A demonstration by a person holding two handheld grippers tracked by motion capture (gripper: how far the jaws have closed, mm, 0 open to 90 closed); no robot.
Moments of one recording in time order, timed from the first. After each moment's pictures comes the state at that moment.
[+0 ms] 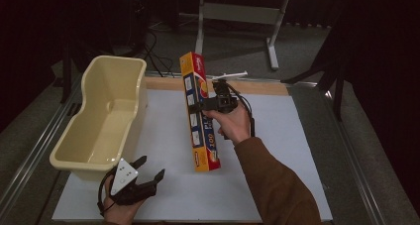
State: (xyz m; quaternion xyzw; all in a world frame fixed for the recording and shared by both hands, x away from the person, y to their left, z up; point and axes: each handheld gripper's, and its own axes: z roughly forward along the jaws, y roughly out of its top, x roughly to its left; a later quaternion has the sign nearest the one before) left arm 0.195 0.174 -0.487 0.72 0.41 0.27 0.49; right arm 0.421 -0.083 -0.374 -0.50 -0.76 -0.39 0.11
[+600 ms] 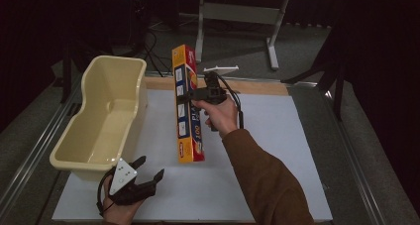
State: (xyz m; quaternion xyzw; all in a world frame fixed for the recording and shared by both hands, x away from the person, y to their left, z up) left arm 0.194 0.176 -0.487 0.72 0.42 0.26 0.49; right arm 0.441 -0.057 -0.371 -0.51 -0.73 -0.42 0.17
